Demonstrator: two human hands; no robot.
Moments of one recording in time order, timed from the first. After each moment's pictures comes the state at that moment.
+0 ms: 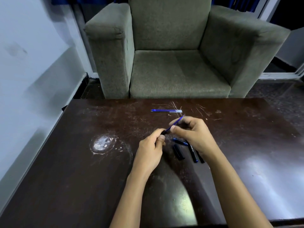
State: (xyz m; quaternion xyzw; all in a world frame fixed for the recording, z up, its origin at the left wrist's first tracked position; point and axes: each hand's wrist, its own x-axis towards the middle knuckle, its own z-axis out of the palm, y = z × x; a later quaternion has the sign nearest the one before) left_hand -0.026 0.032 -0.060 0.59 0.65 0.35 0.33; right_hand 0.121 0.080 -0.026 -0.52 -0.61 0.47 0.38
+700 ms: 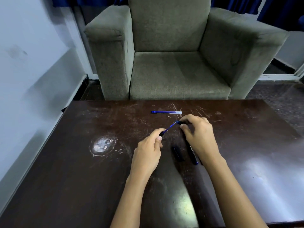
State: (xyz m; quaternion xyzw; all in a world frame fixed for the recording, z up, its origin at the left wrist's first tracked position) left_hand -0.026 0.032 -0.061 0.58 0.67 0.34 0.31; right_hand 0.129 0.091 -0.041 -0.59 -0.73 0.12 0.32
